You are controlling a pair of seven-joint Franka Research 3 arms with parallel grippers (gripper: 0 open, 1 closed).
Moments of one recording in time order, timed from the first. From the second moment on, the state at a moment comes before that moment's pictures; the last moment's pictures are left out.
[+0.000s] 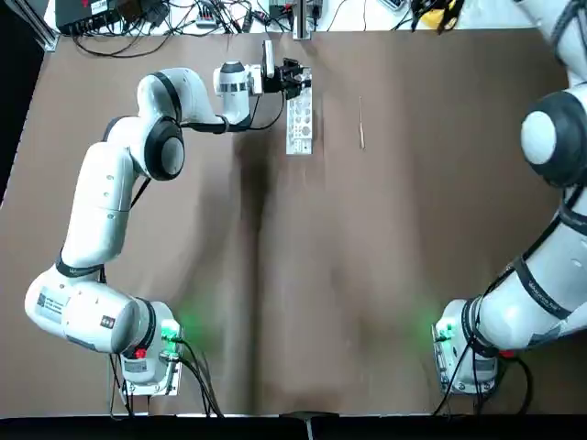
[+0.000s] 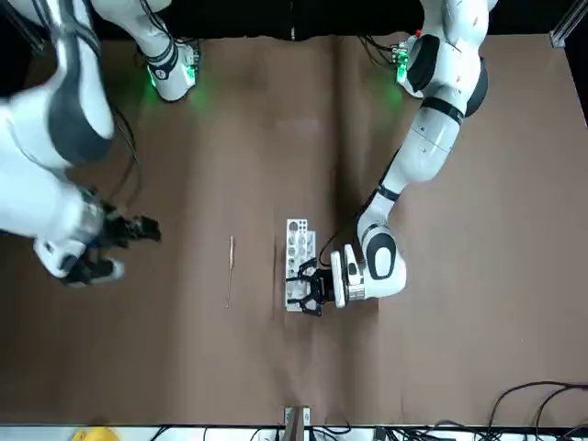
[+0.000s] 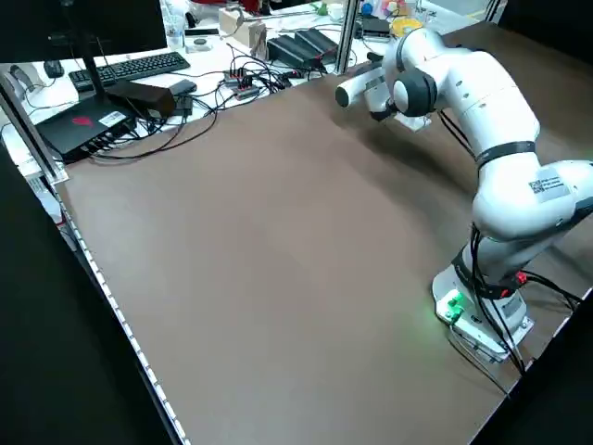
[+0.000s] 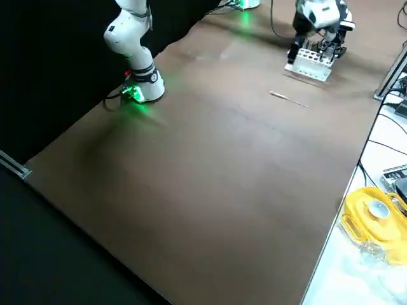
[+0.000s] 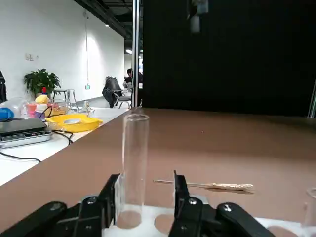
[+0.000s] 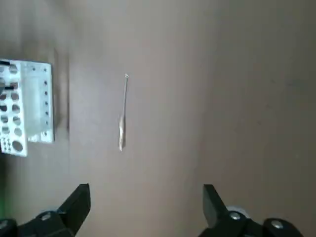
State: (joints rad) left arm -0.29 1.19 -0.27 -1.10 -1.67 2.13 2.32; right arm 0.21 0.39 -0.08 -1.33 0.20 1.63 0.01
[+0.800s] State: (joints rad) left arm -0.29 1.19 -0.27 -1.10 -1.67 2.13 2.32; right arm 0.19 0.12 -0.09 -1.43 0.06 1.48 0.01
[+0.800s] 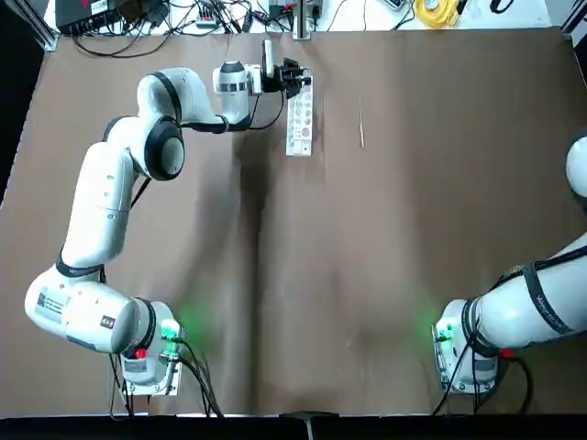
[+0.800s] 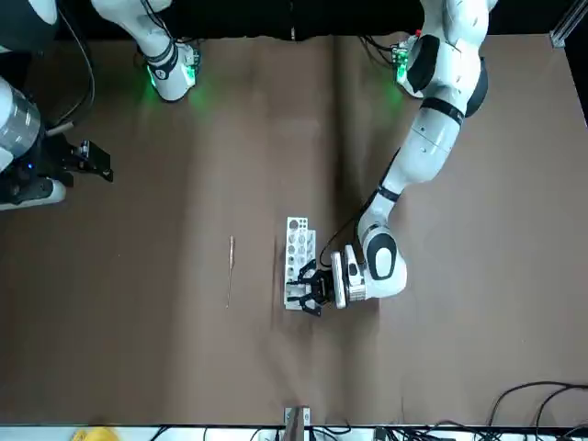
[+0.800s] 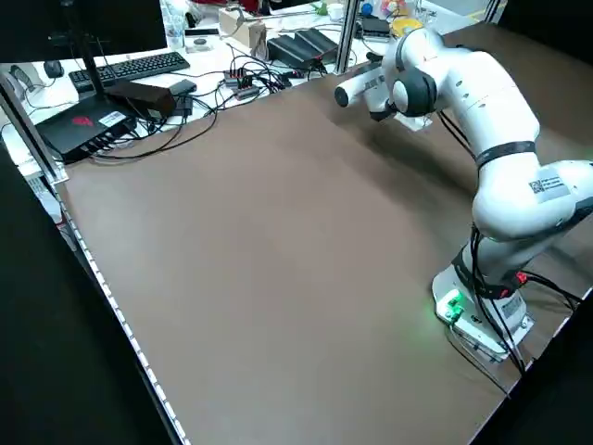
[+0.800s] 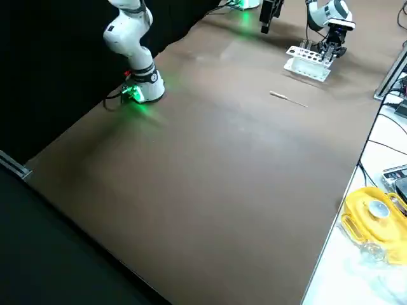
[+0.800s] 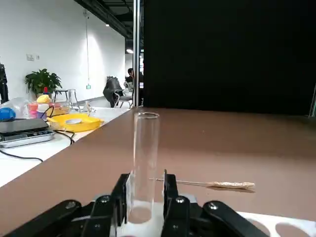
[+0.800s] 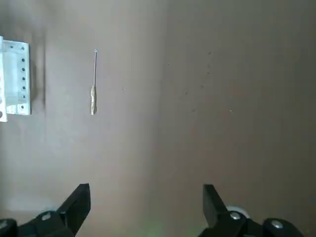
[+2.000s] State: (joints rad) left arm -0.29 1.19 -0.27 -1.10 -1.69 2.13 2.32; right arm 0.14 -0.02 -0.08 -1.61 0.05 1.58 0.08
